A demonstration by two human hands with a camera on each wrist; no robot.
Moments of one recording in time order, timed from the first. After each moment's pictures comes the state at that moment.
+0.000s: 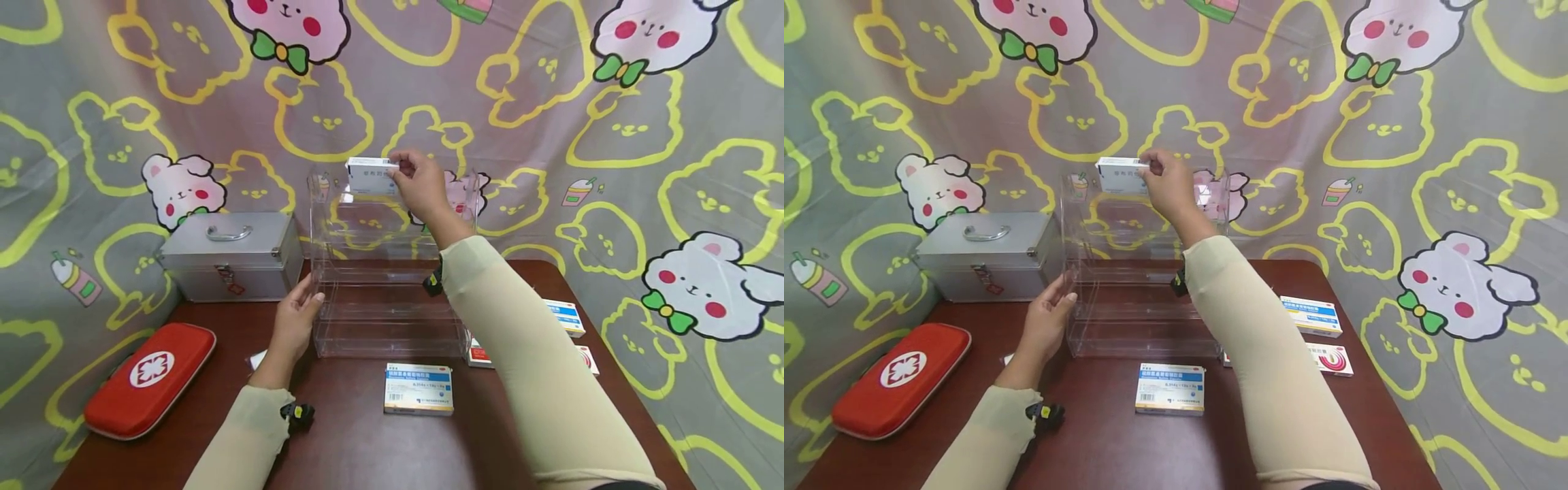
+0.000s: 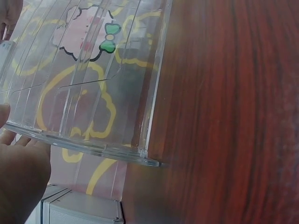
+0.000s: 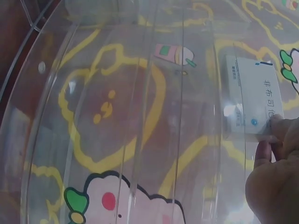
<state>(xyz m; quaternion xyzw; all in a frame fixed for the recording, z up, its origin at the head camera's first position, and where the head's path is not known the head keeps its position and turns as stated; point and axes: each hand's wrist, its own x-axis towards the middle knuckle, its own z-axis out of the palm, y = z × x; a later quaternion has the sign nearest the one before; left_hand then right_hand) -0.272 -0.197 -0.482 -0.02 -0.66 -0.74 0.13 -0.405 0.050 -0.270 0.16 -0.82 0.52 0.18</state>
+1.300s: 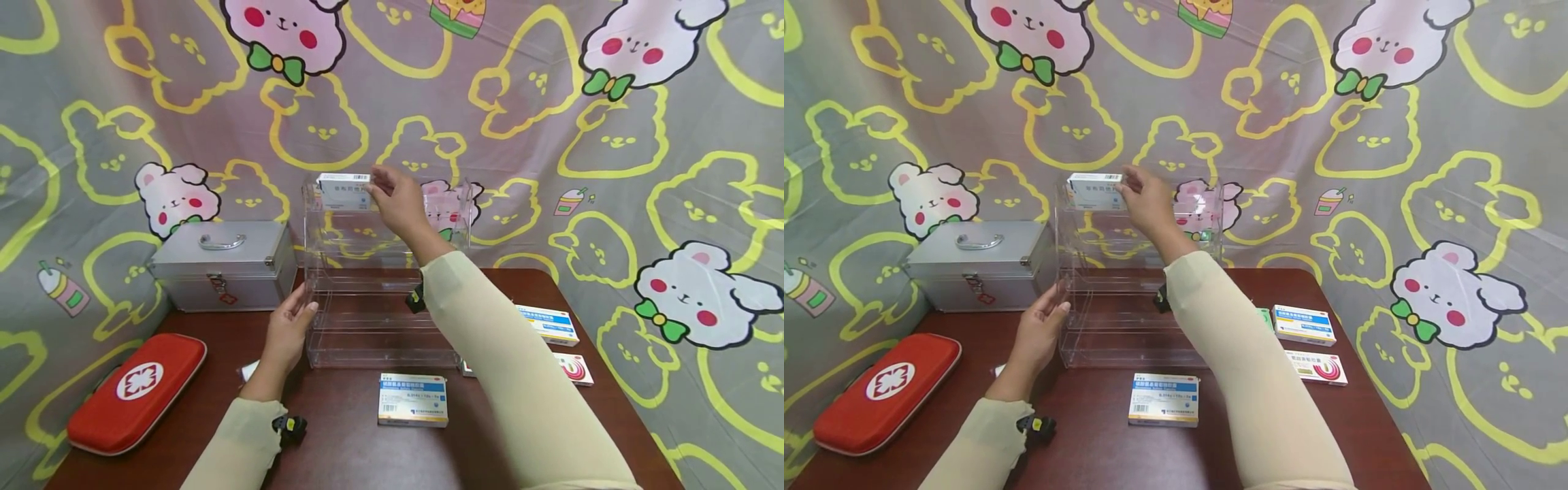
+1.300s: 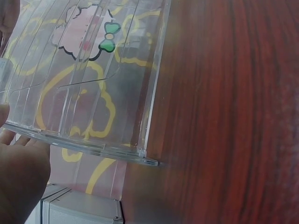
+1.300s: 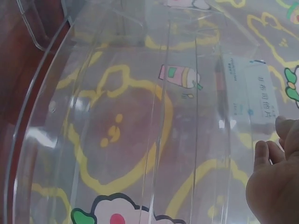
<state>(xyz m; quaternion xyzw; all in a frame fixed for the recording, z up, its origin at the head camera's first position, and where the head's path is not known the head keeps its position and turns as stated) -0.269 -0.197 -0.483 -0.03 -0.66 -0.74 0.13 -0.396 0.028 -0.281 0.20 -0.80 0.54 0.16</state>
